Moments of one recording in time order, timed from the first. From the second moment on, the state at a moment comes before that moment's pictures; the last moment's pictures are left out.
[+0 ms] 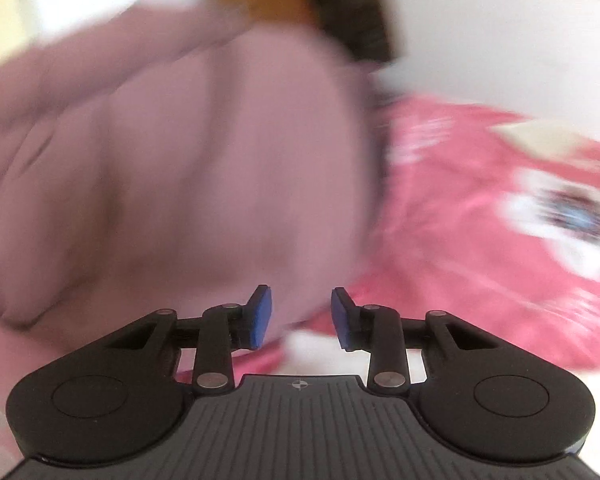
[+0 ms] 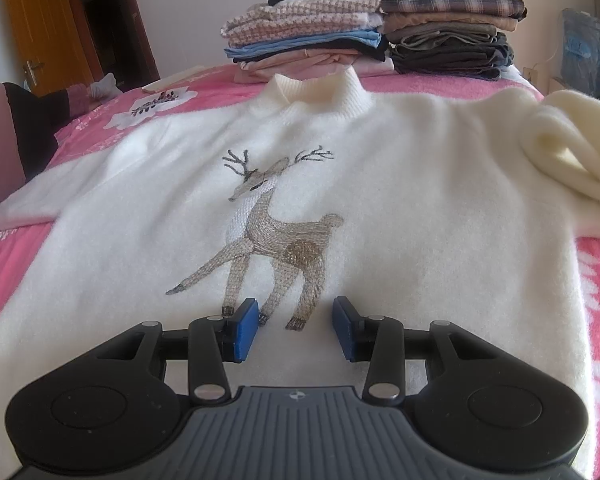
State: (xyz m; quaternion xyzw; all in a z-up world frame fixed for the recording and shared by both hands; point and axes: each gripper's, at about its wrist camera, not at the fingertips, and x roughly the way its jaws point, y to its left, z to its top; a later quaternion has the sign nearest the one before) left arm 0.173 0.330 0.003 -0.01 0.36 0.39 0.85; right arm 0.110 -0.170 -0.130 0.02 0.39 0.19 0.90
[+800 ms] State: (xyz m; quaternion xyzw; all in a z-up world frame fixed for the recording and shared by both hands) left arm 0.270 0.177 -0.139 -0.01 0.33 0.11 0.94; right arm 0.110 -0.159 -0.129 0.00 0.40 0.17 0.90
